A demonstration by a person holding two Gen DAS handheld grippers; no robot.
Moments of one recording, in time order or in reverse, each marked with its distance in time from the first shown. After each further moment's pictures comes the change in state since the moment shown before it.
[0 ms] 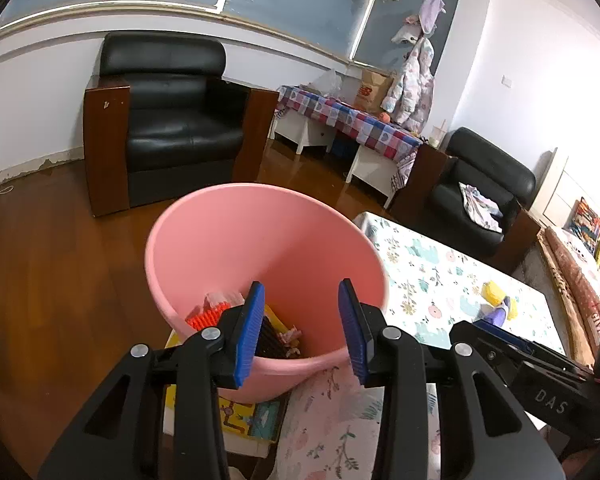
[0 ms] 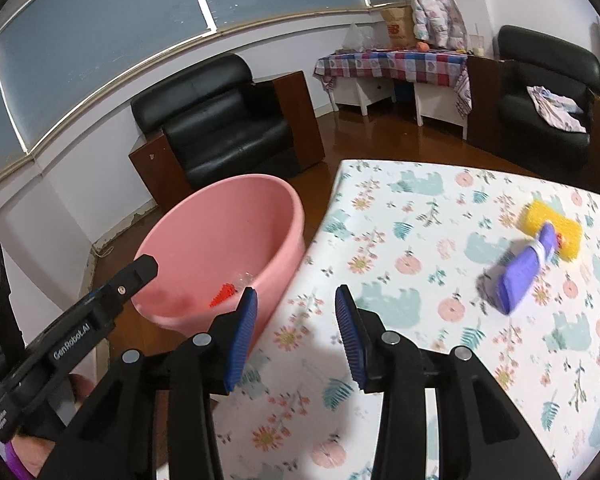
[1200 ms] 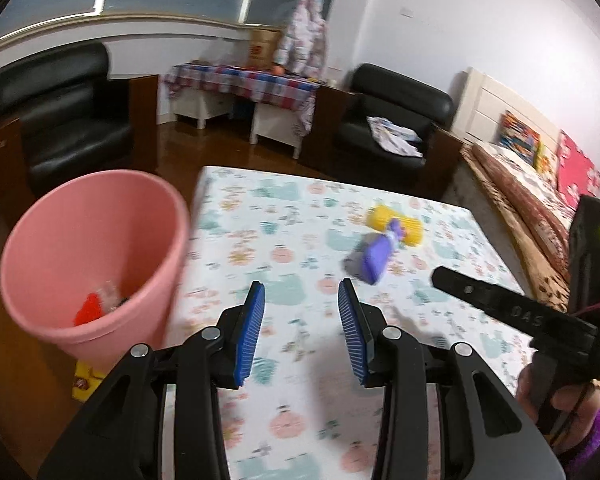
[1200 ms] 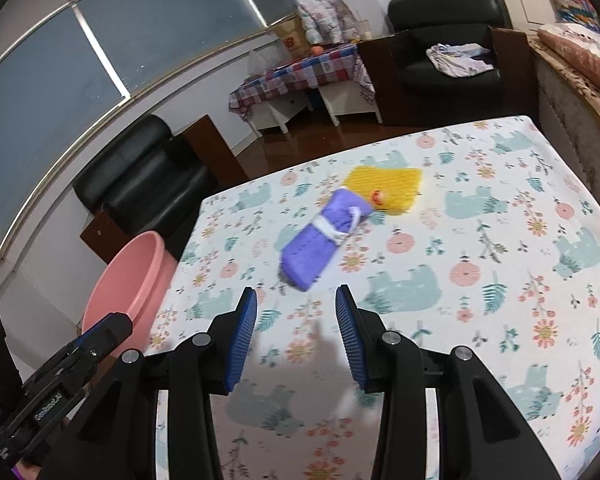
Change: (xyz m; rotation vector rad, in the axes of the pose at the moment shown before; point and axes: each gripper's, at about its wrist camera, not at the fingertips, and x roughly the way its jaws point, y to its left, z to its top) left arm 0.023 -0.140 -0.034 0.268 0.143 -0.255; right arm -0.074 -0.157 -0.031 0.312 -0.098 -0.115
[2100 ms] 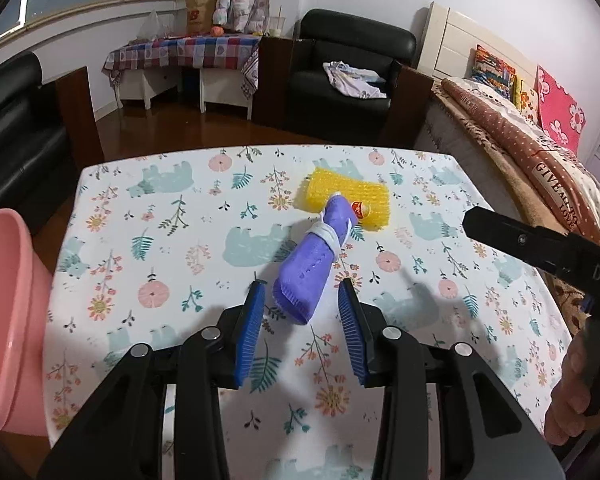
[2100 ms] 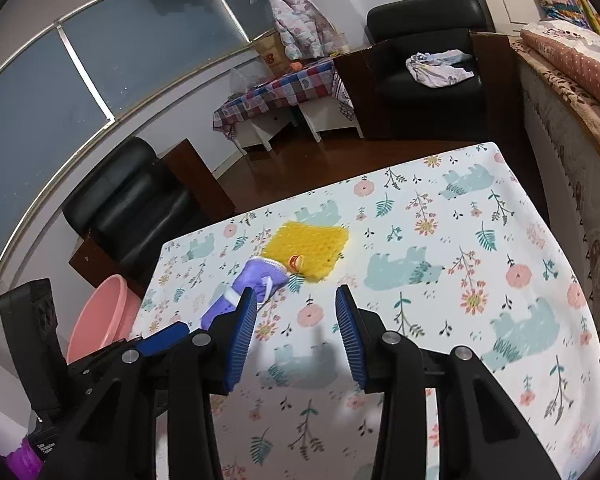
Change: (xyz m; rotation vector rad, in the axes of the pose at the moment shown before) left arm 0.124 -0.068 0.018 0.150 0.177 -0.067; right arm 0.001 -0.069 0.053 0.028 -0.041 -0.019
